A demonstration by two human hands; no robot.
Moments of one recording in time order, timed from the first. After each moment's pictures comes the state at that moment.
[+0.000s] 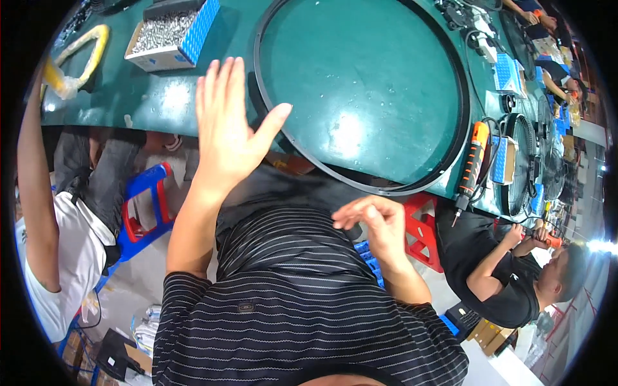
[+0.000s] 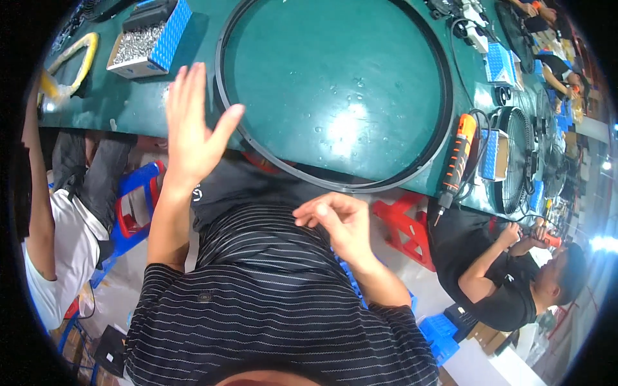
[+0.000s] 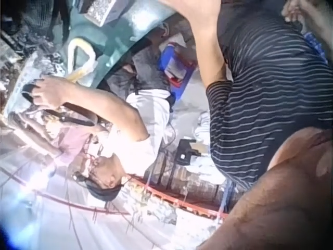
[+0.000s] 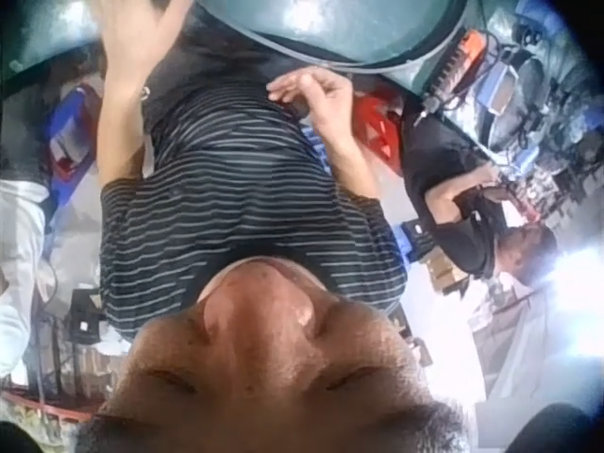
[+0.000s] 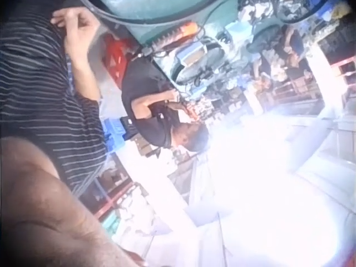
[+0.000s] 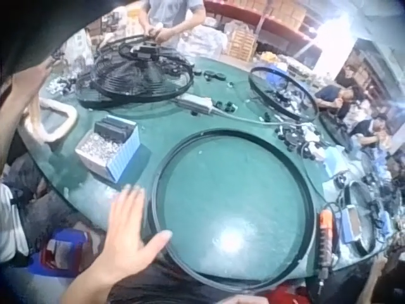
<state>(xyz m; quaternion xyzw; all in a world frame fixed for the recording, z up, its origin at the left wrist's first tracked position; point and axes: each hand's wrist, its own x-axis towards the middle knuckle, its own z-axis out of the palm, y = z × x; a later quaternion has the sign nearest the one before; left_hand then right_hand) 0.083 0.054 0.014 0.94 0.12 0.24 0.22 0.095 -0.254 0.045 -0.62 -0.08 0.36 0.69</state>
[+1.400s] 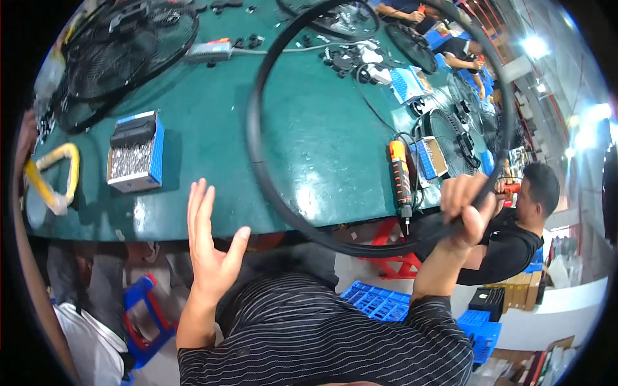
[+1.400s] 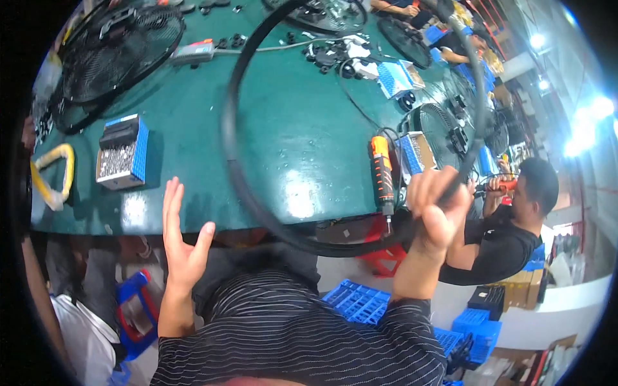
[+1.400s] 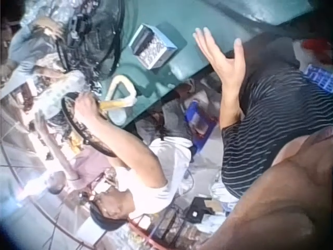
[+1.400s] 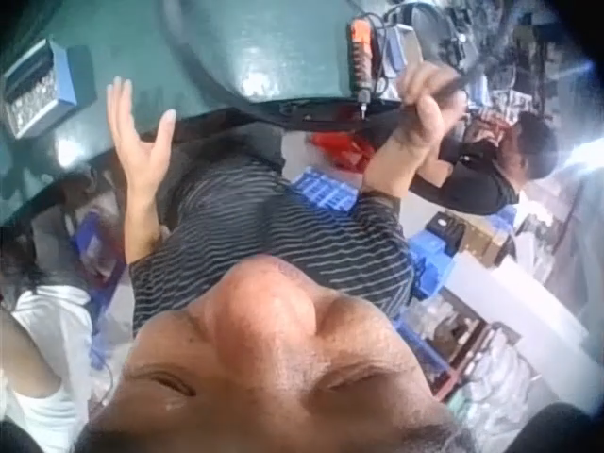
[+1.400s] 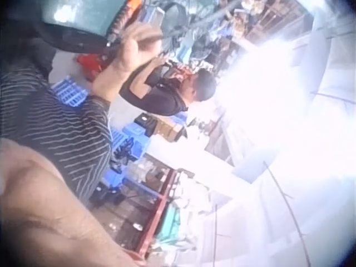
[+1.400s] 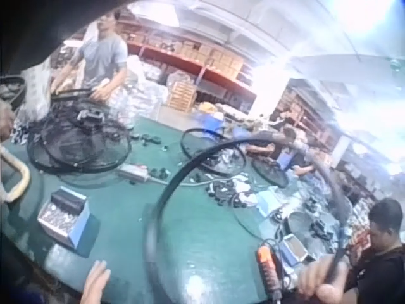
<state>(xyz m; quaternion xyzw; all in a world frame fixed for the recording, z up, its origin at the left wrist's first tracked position) 0.055 0.042 0.053 0.84 0.01 0.27 0.46 0.174 -0.315 0.221 -0.66 -0.29 -0.11 0.69</state>
